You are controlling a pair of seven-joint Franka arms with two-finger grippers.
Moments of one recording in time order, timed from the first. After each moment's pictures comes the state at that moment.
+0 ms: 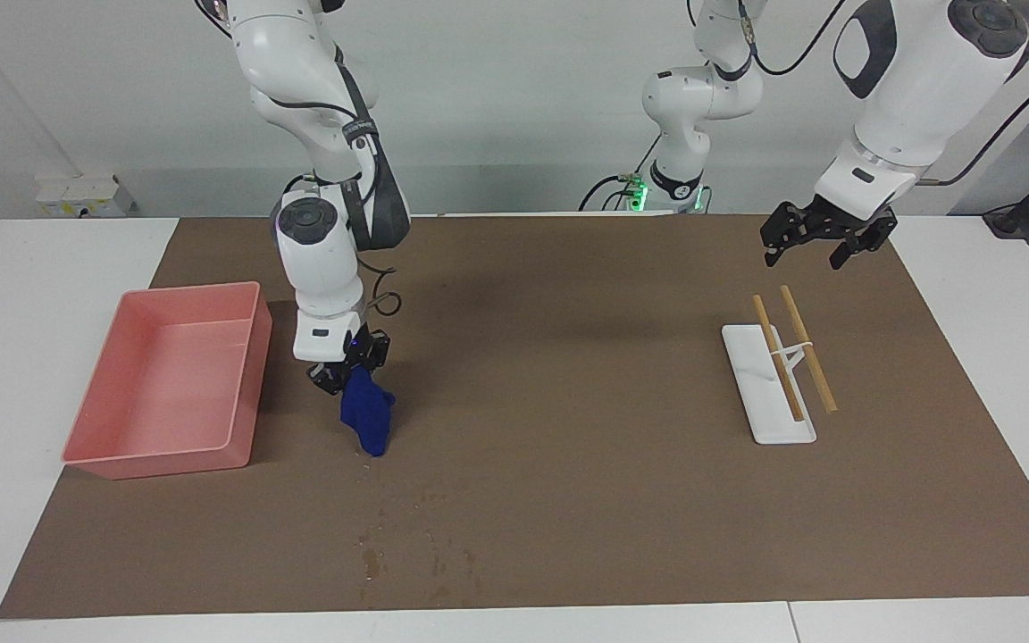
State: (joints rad) left arm 0.01 0.05 -0.13 -1.56 -0.02 1.55 0.01; right arm 0.24 0.26 -0.02 -2.00 -0.07 2.40 -0.42
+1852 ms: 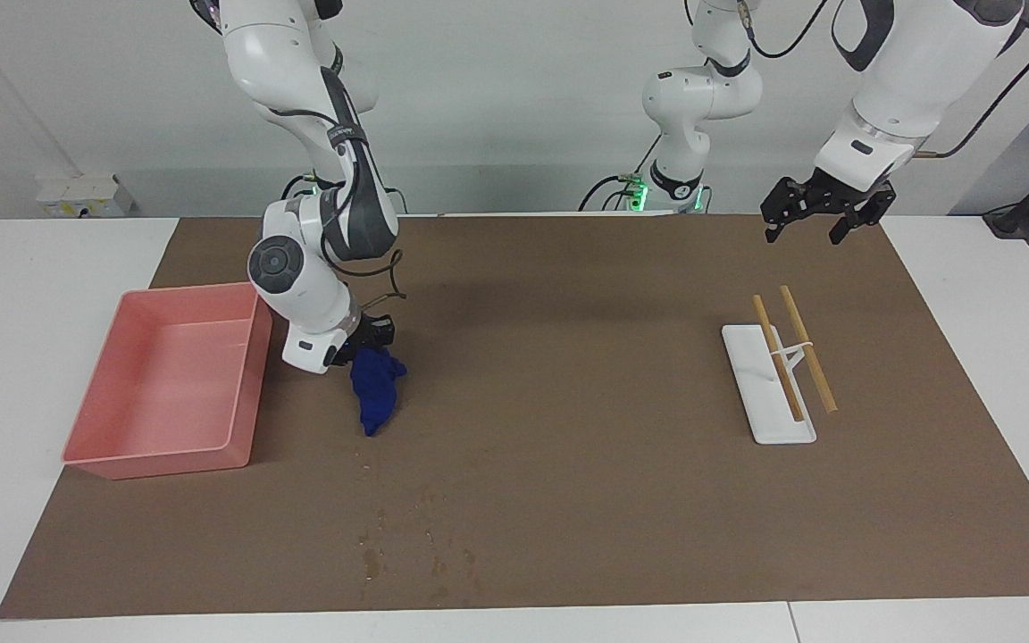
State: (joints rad) left arm 0.03 -0.04 -0.13 -1.63 -0.02 1.54 0.01; right arm 0.20 0.25 -0.02 -1.97 0.18 1.96 -0.28
